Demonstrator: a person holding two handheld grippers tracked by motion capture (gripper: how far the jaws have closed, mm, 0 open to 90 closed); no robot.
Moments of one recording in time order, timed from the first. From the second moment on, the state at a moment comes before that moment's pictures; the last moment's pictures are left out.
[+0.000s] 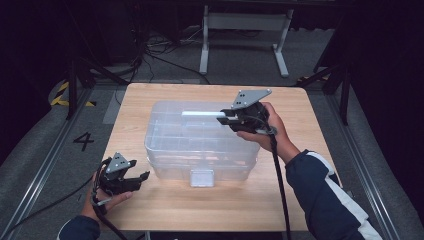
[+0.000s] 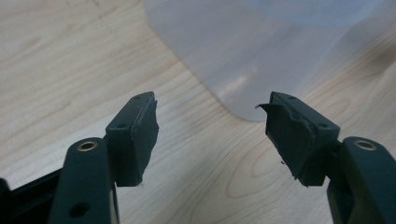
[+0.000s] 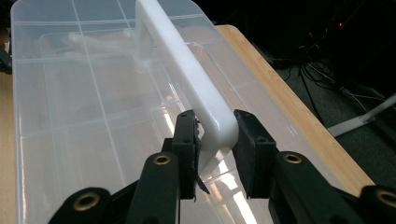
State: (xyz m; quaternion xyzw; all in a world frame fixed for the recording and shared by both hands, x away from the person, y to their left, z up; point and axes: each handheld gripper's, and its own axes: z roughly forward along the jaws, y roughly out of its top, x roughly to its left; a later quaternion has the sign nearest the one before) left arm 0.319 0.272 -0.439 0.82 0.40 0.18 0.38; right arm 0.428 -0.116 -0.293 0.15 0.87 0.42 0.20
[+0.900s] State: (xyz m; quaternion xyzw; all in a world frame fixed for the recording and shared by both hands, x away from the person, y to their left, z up) left arm 0.312 0.255 -0.400 0.80 0.37 0.17 0.45; right arm 0.447 -0.114 -0.278 0.18 0.87 0.42 0.19
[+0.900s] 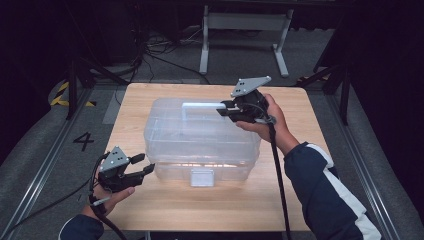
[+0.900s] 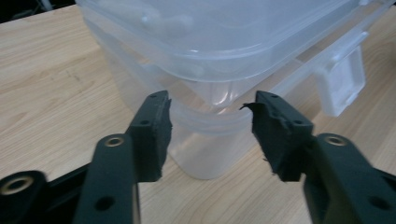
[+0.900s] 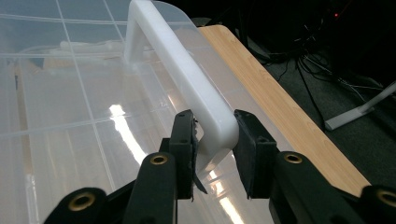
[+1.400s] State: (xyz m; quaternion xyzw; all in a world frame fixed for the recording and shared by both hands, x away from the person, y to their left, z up) left arm 0.320 0.260 -0.400 0.79 0.35 0.16 0.47; right arm 0.441 -0.118 -0.277 0.19 0.86 0.43 0.21
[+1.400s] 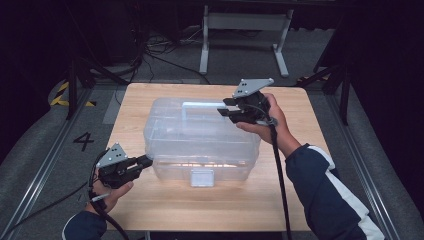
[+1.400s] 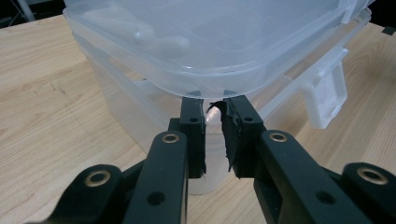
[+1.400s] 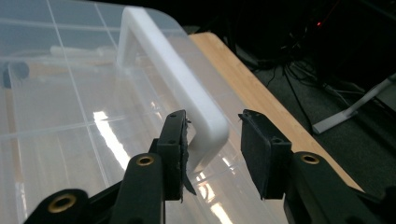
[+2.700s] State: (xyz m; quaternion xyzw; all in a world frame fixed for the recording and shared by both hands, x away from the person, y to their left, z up) left arm 0.328 0.256 -0.384 0.80 0.33 0.20 0.46; right arm 0.391 -0.255 -0.347 0.26 0.81 0.45 0.27
